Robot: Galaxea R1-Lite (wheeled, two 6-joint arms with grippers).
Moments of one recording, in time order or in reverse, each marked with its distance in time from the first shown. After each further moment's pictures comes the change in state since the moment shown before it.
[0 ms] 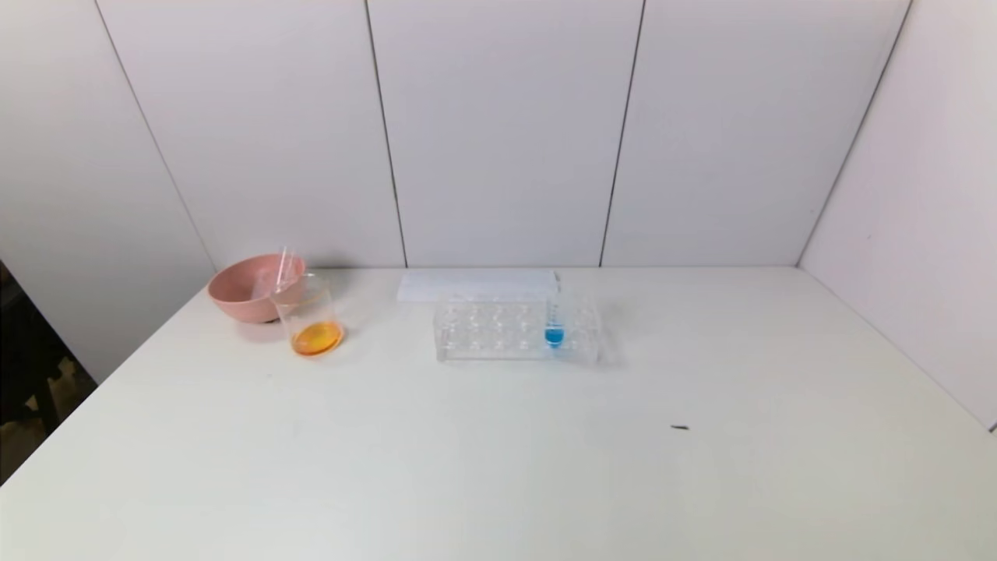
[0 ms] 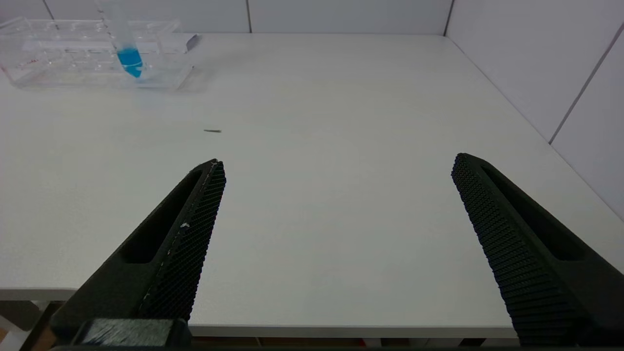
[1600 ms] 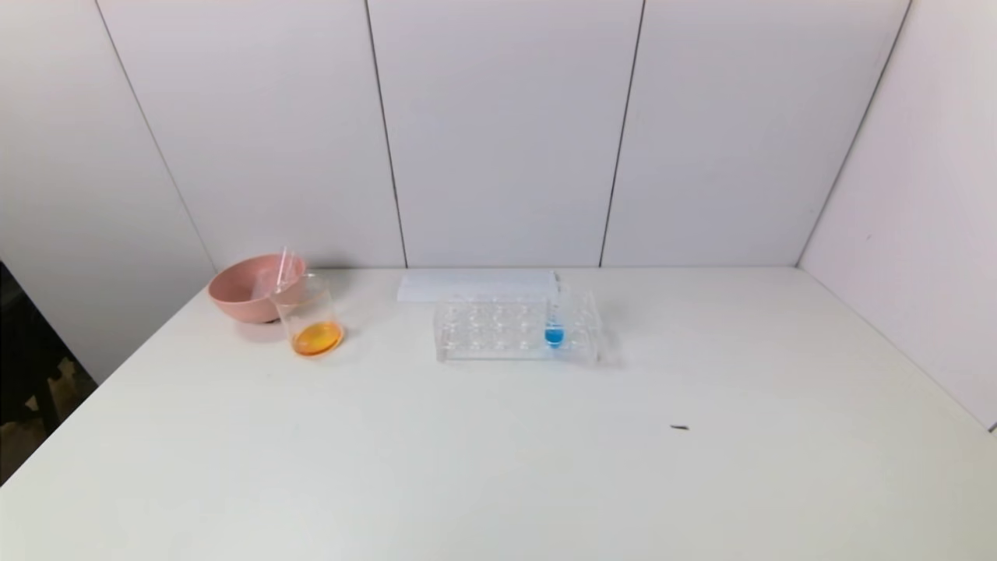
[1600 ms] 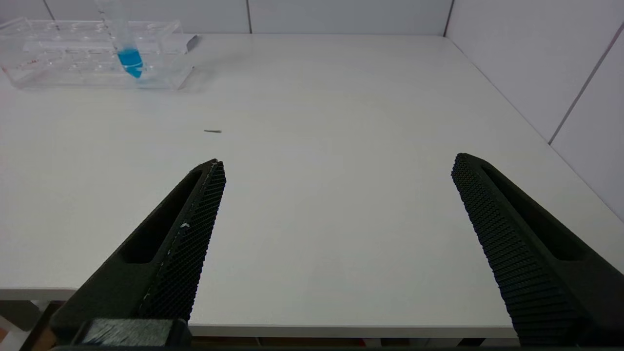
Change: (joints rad) left arm -0.093 -0.640 0.684 -0.560 0.326 0.162; right arm 0.000 0.000 0.000 0.000 0.000 0.000
